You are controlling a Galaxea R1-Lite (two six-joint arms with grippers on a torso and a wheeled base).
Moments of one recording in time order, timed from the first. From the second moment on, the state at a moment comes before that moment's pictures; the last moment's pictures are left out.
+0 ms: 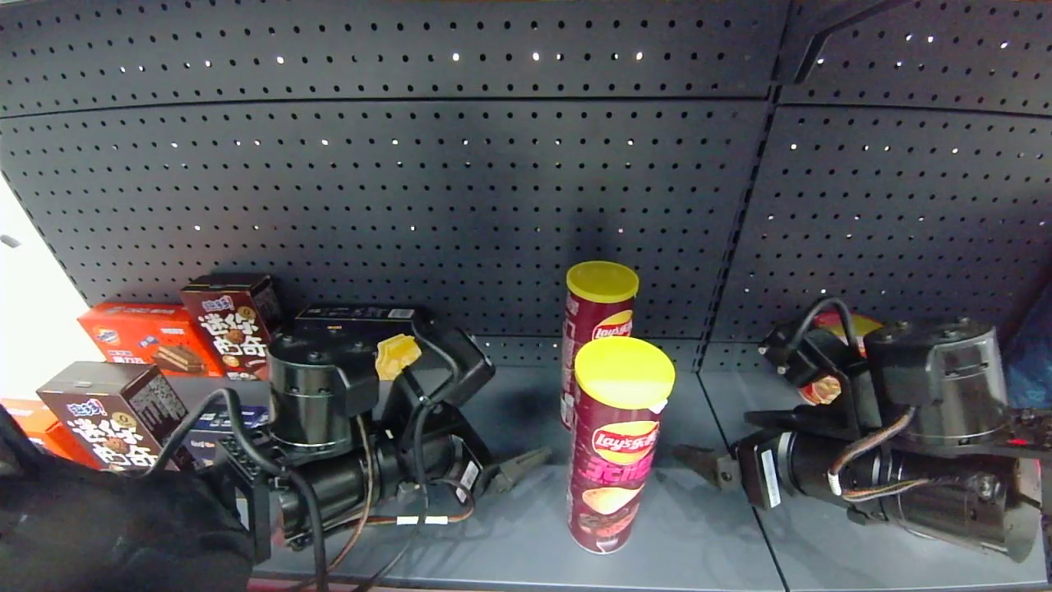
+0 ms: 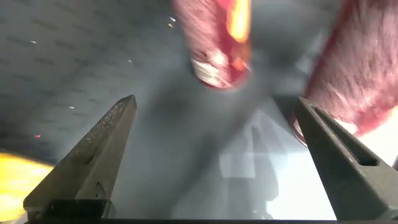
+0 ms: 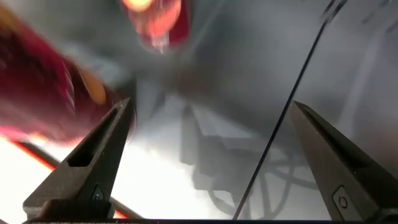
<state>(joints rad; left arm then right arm) -0.57 1.78 -0.60 -0.87 -0.18 0.27 0.62 1.52 -0.66 -0.38 -0.12 0.11</state>
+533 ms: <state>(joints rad) -0.35 1.50 -0.58 -0.87 -0.18 0.26 0.52 1.28 -0.68 -0.38 -0.13 0.10</state>
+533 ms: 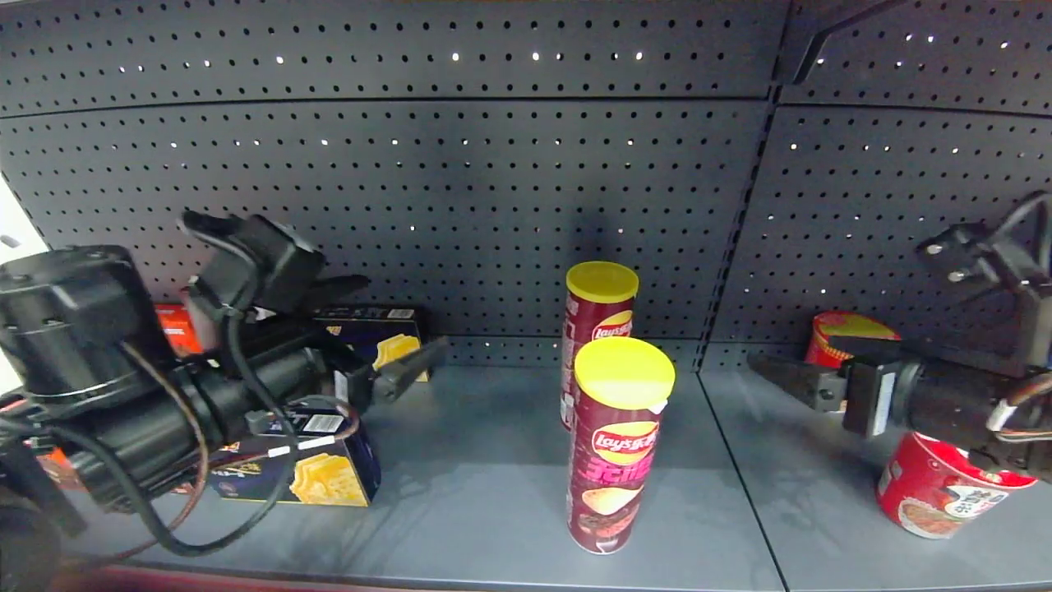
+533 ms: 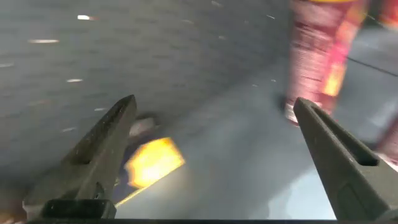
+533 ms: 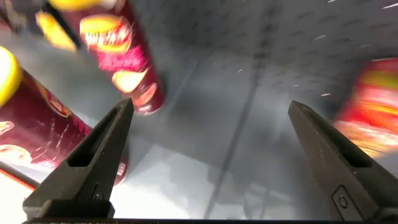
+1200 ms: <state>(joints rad) -0.08 0.97 -0.17 -0.86 -0.14 0.16 0.32 0.66 -0.44 -0.08 -0.25 0.10</state>
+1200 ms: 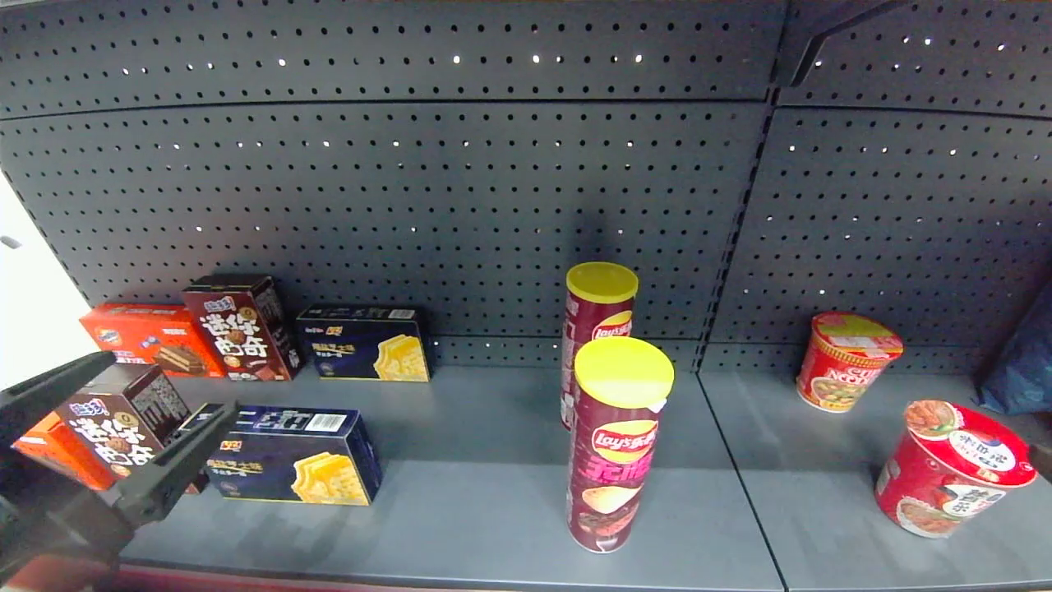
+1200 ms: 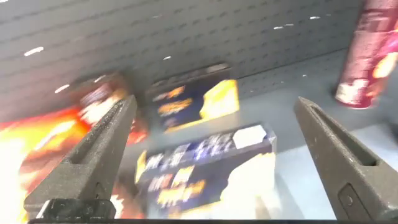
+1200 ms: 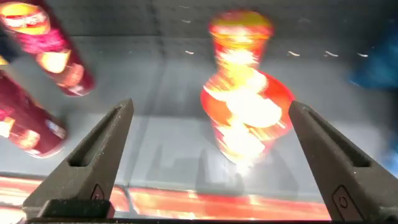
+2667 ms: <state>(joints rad) -0.07 0.09 0.00 -0.07 -0.12 0.04 0.16 0.09 0.00 -0.07 -0.21 0.04</state>
